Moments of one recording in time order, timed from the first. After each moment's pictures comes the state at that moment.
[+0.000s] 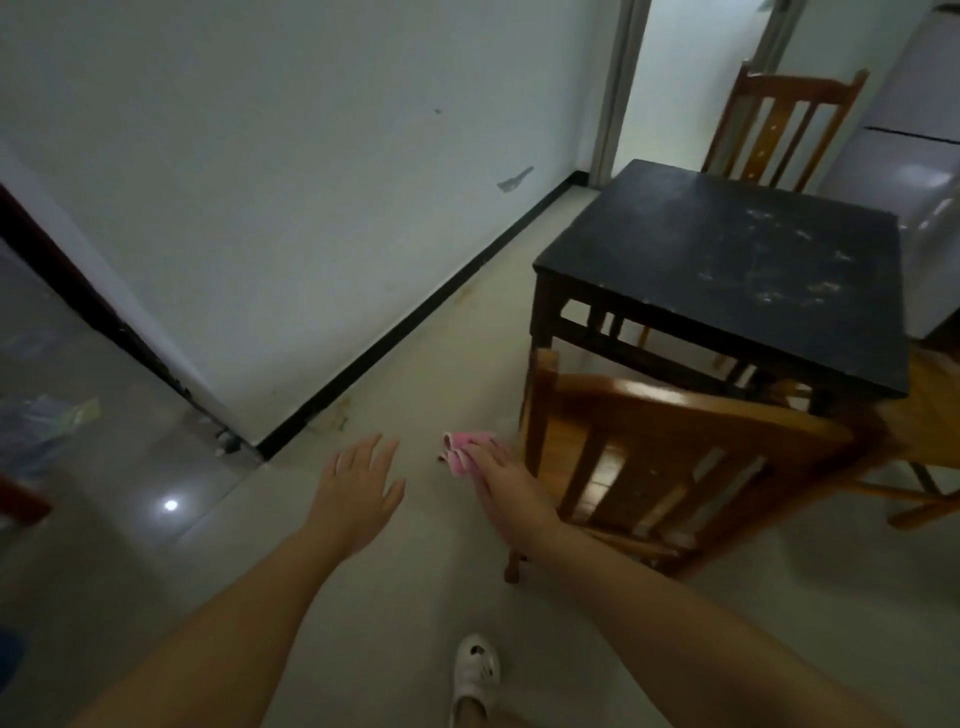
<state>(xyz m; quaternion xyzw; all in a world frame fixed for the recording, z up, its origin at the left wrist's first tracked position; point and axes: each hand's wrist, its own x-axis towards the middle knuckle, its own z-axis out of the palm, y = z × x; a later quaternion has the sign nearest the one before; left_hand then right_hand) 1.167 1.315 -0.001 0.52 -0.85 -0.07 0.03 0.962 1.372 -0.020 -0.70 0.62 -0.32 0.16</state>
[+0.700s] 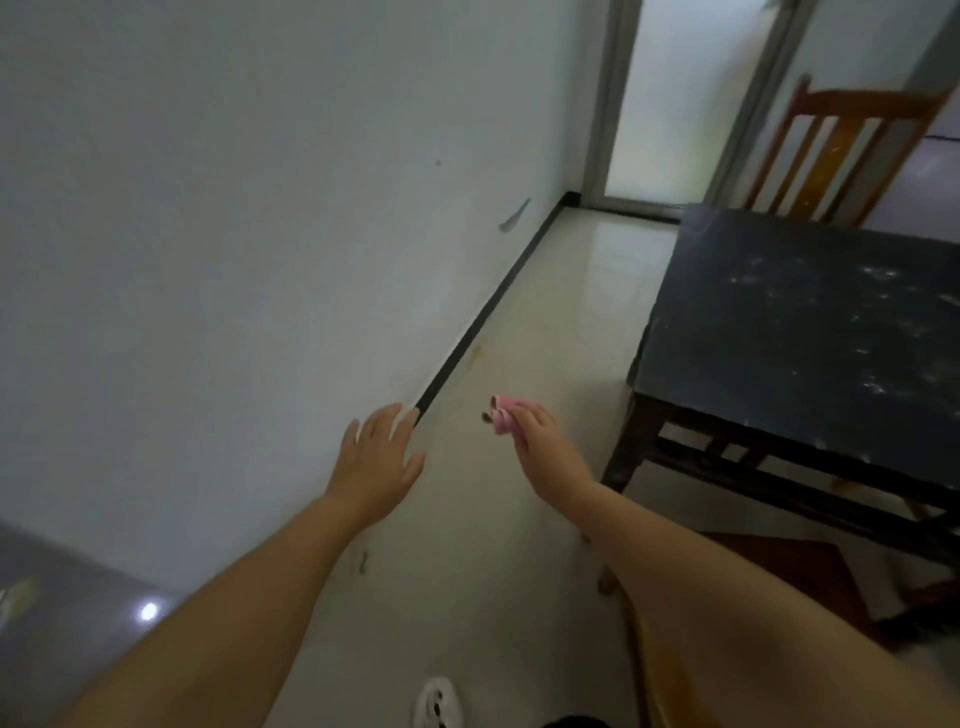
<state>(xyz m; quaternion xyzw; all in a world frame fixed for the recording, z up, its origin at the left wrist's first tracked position) 1.157 0.838 0.031 0.45 -0.89 -0.06 0.02 0.936 0.909 -0.013 -0.61 0.70 -0.35 0.12</state>
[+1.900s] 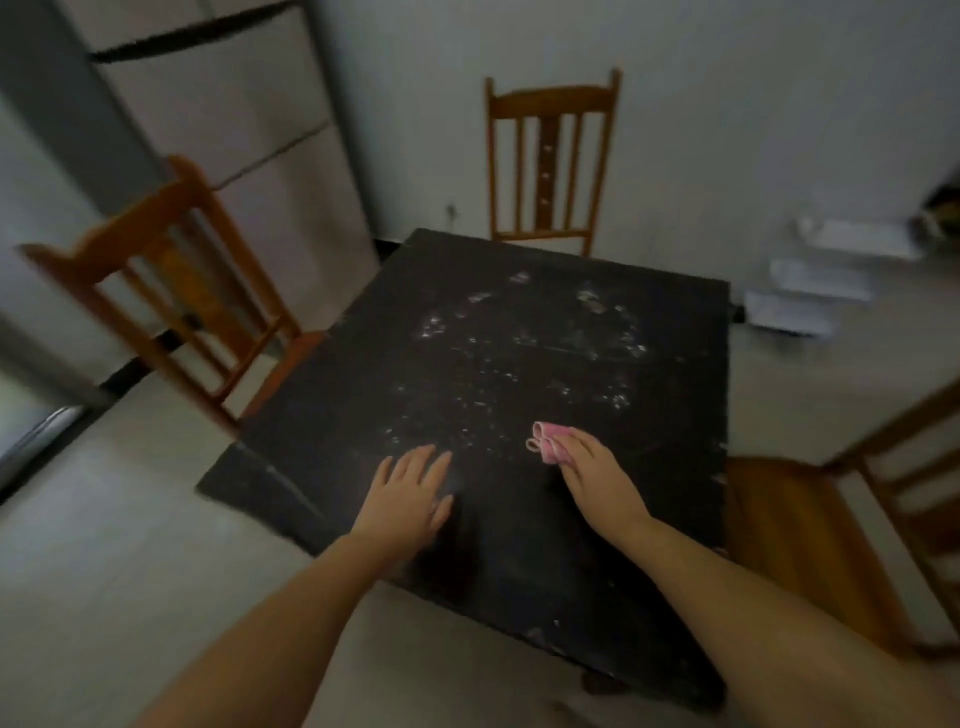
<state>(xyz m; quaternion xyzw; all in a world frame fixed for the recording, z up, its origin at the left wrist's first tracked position) 0.407 0.551 0.010 -0.39 -0.91 0.03 -0.09 0.519 0.787 -0.027 0.15 0.93 -0.32 -0.10</state>
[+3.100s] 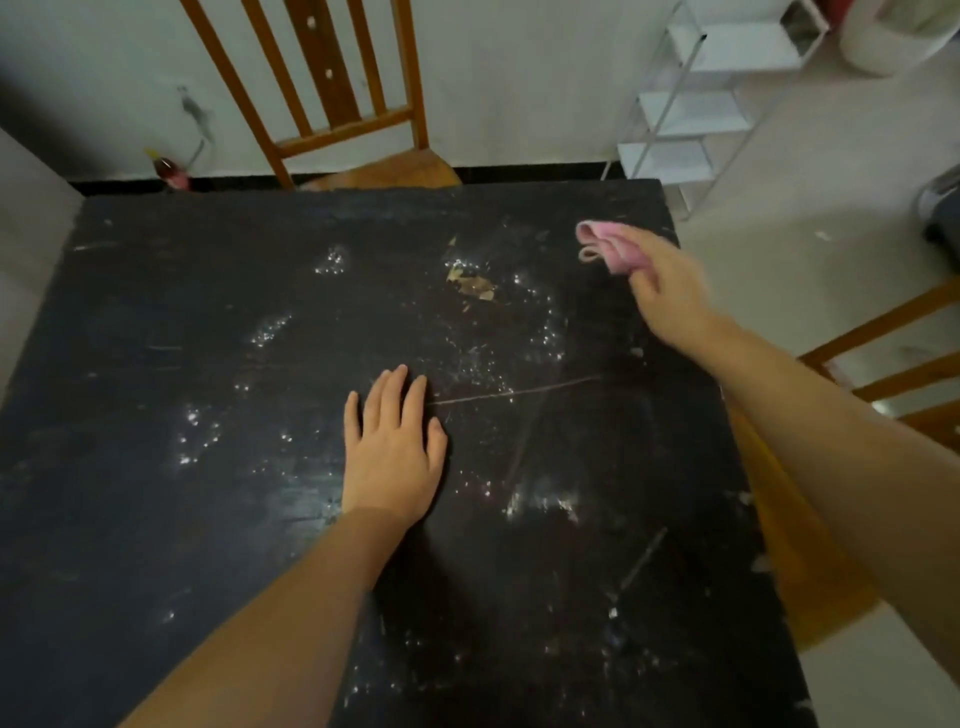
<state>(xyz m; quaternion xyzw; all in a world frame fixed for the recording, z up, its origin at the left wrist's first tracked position) 0.233 0.821 -0.094 -0.46 -0.88 -0.09 -0.05 0.386 1.097 -0.048 0.34 0.87 -0.30 -0.20</state>
